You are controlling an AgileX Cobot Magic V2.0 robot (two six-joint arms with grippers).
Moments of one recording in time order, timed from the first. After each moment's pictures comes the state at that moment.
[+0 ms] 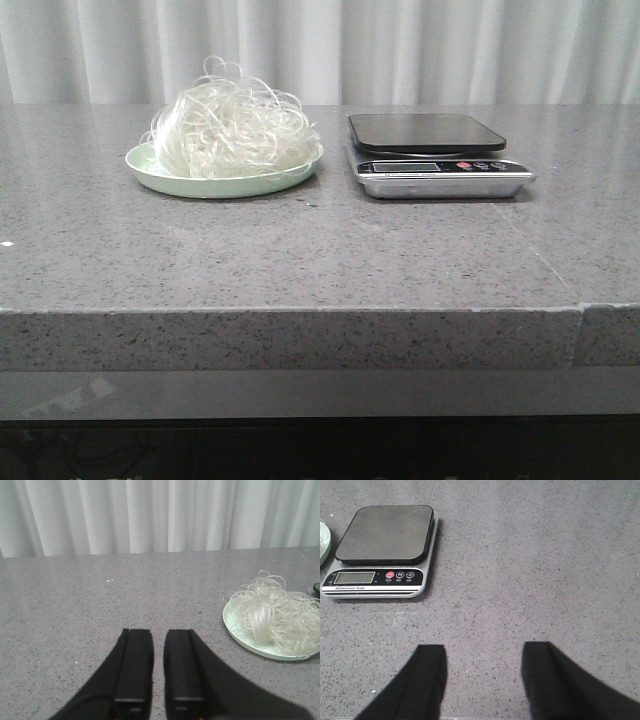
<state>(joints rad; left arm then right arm) -0.03 0.38 -0.71 -0.01 0.59 0.01 0.03 0.57 -0.67 0.04 0.64 0.05</state>
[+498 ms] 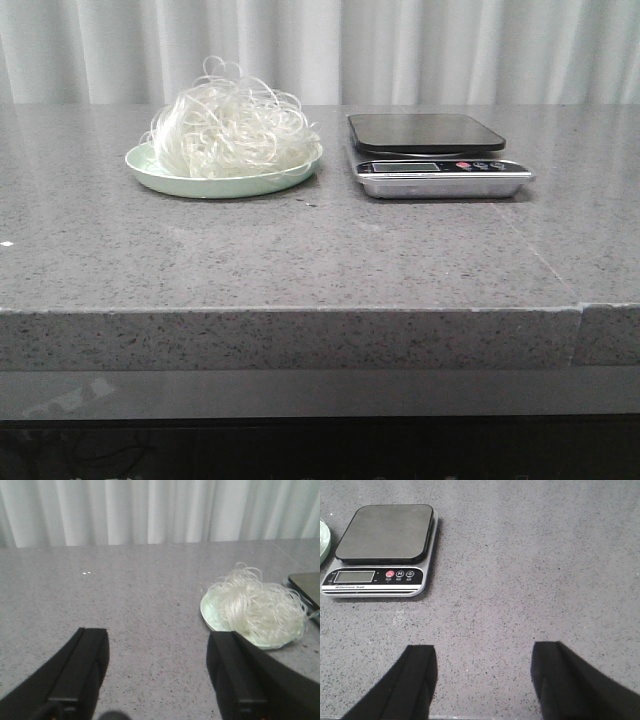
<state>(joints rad) -0.09 0.44 -0.71 -0.07 0.59 0.05 0.03 0.57 -0.67 0.04 0.64 0.05</state>
